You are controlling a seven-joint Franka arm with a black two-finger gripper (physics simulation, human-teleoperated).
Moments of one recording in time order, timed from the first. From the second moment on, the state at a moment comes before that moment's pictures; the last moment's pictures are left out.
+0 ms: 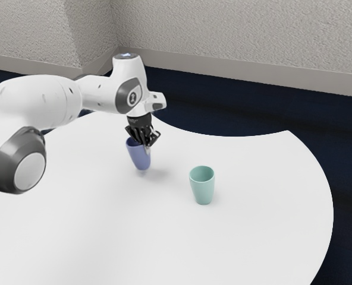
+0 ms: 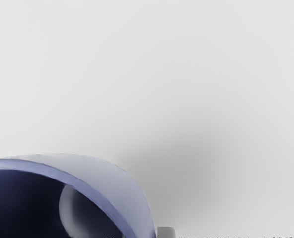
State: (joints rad) arm -0.21 0.62 0.29 -1.42 -0.18 2.06 0.19
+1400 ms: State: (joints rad) arm -0.31 0.37 0.11 -1.42 -0.08 1.80 0.20
